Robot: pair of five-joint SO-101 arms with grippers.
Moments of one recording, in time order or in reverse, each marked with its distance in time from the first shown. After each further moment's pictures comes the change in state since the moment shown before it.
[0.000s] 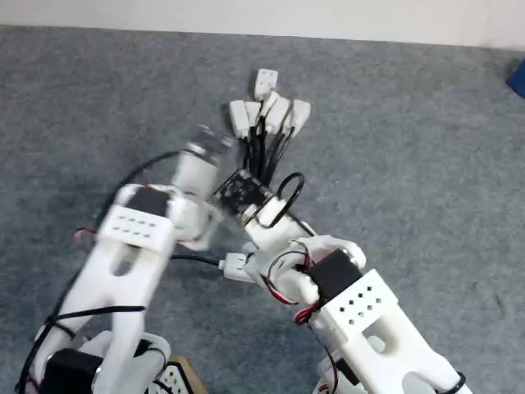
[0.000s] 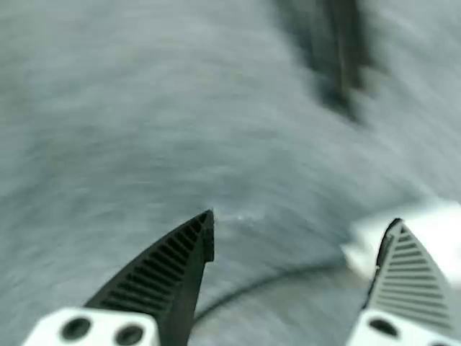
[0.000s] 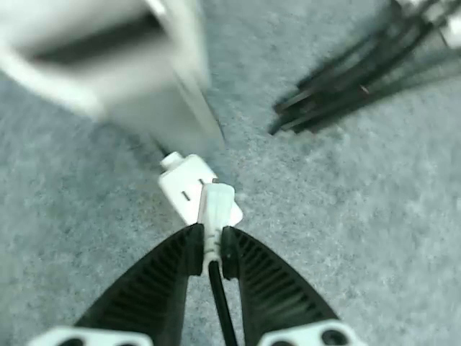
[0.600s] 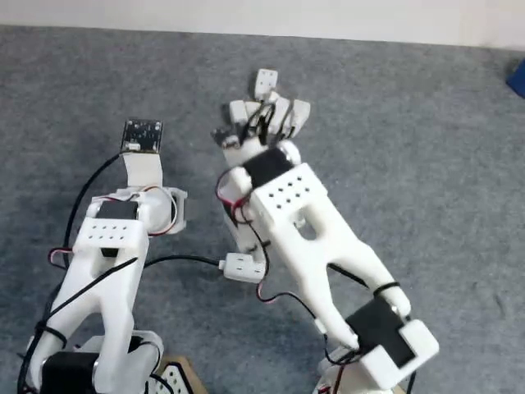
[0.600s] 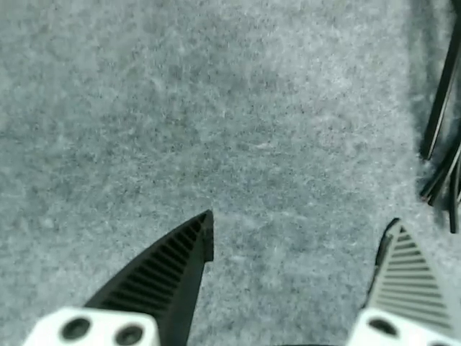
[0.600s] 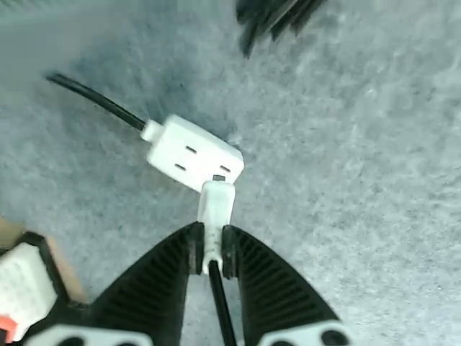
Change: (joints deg) left arm -9.7 0.0 9.3 -17.9 12.0; right arm 0.6 46.0 -50.0 32.9 -18.2
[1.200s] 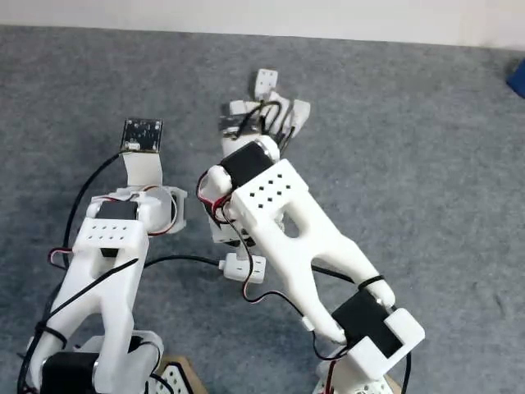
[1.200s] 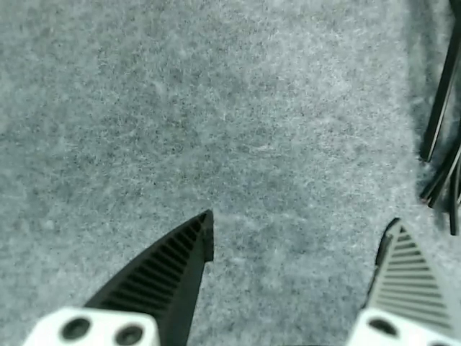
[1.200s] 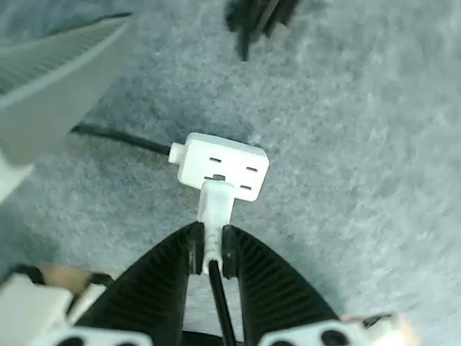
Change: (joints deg) left arm 0.0 0.0 0.0 -0.3 0.0; right arm -4.0 3.9 -3.5 1.7 -23.6
